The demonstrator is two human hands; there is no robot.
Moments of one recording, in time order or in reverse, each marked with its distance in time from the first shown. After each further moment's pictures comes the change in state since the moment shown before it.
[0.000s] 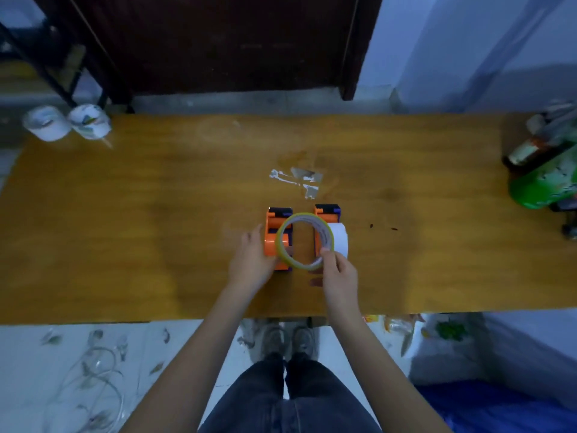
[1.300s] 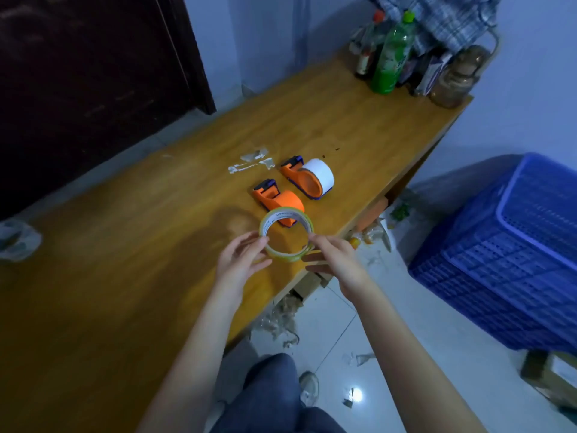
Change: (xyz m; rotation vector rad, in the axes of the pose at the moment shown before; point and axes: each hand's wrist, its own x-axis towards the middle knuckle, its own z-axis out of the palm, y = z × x) left_hand -0.029 -0.111 -0.139 -0.810 -0.618 0.072; right_hand -0.150 0.027 0.137 0.312 0.305 0.113
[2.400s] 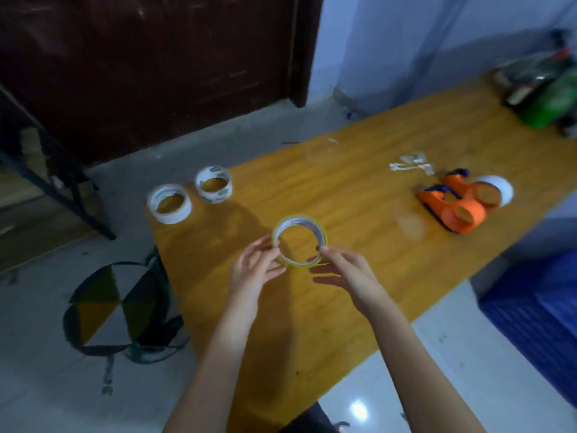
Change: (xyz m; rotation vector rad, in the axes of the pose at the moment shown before) left_hand -0.021 0.061 -0.370 -0.229 0.152 0.080; right_hand -0.048 0.062 0.370 -0.077 -0.187 -0.018
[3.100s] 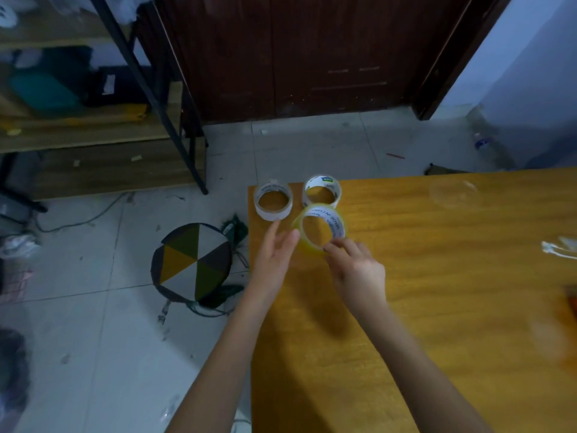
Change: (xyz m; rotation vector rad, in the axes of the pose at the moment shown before) left_hand 0.051 0.063 -0.086 0.227 0.235 0.105; right_hand 0.108 0.002 0.133 -1.266 -0.012 -1.133
